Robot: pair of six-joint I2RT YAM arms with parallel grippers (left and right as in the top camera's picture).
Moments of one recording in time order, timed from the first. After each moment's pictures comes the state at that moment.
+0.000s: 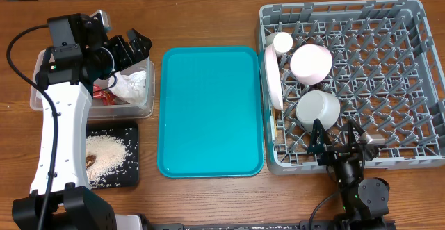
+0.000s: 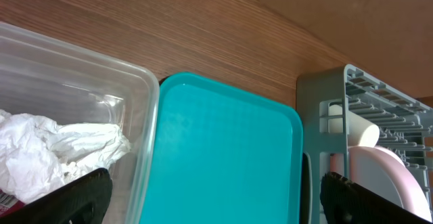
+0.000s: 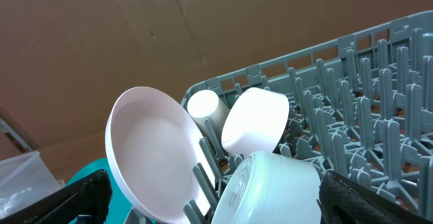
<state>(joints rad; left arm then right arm) 0.18 1.58 1.40 -0.68 0.46 -0.34 0.18 0.01 0.02 -0.02 0.06 0.36</state>
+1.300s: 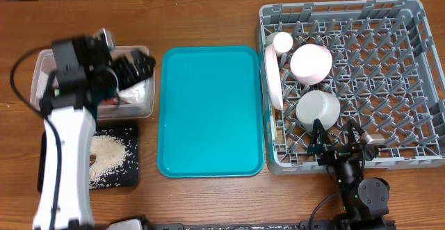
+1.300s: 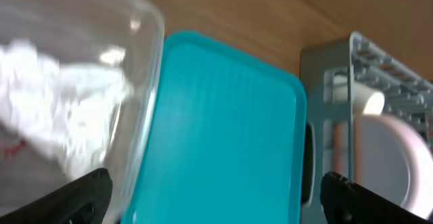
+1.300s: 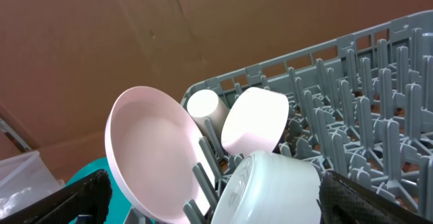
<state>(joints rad) 0.18 1.41 1.20 -0.68 0.46 -0.34 0.18 0.01 0.02 -0.02 0.06 0.36</state>
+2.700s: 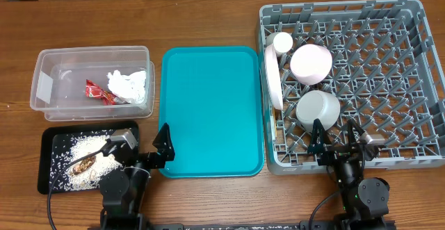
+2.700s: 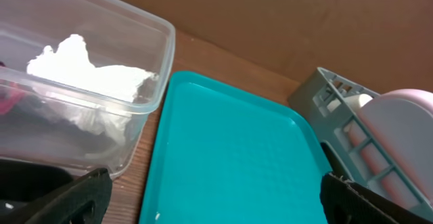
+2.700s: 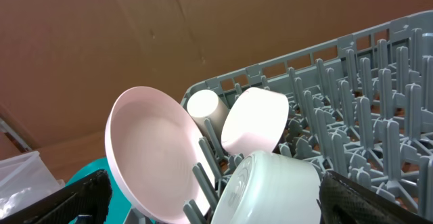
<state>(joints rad) 0.01 0.21 0.01 0.02 0.15 -0.44 0.18 0.01 0.02 -0.02 0.06 0.36</state>
